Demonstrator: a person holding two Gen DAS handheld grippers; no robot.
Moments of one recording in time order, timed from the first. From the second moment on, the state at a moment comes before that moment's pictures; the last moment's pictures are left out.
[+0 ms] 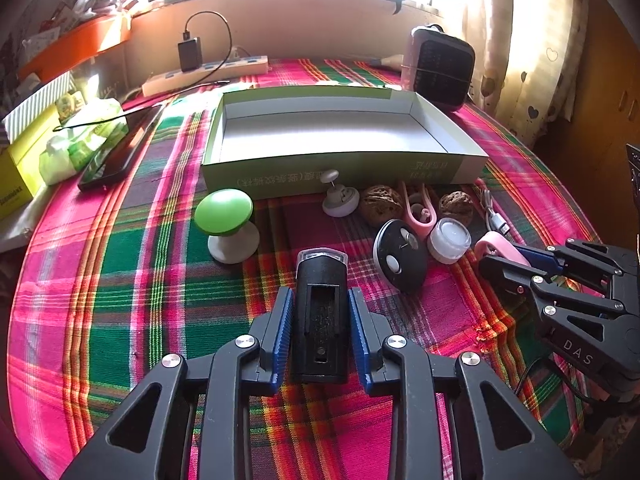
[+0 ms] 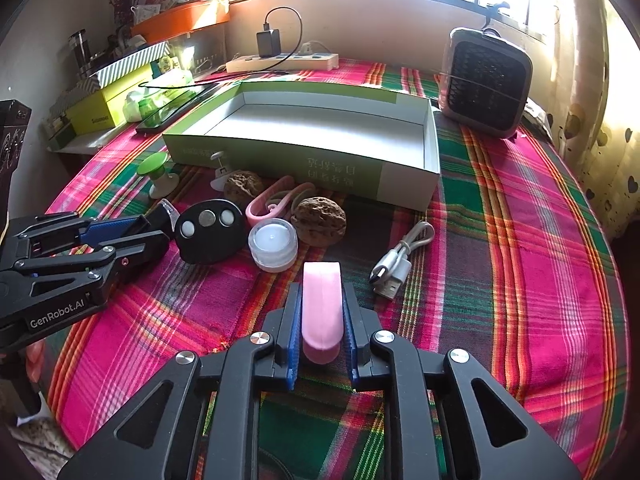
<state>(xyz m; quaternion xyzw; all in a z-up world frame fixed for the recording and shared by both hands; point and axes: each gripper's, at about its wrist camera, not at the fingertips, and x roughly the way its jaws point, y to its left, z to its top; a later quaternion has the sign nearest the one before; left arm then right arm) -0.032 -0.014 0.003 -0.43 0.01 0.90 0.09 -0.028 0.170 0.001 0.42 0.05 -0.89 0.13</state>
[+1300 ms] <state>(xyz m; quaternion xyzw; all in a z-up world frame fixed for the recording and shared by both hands) -0.042 -0.008 0.042 -0.41 0.00 0.91 0.11 -0.040 0.167 0.034 0.40 0.03 -0.91 0.13</state>
